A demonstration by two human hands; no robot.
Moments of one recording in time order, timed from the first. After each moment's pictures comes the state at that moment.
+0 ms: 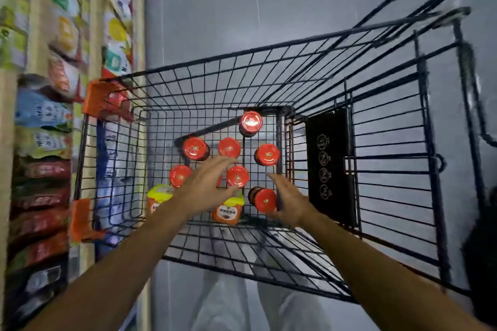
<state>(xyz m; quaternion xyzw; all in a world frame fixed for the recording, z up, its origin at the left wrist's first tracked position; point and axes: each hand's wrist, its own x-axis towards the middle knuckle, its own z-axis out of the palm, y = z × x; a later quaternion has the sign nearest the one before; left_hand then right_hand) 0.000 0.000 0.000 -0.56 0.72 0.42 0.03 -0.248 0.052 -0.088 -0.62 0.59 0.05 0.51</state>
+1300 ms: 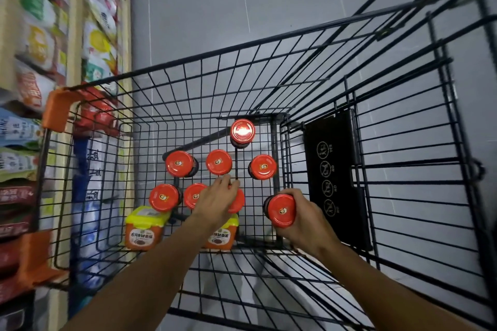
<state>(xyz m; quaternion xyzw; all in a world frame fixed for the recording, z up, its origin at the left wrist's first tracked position) -0.040 0.001 -0.121 -0.51 0.79 0.25 0.22 -0.270 0.068 -0.101 -0.54 0.68 -0.08 0.50</state>
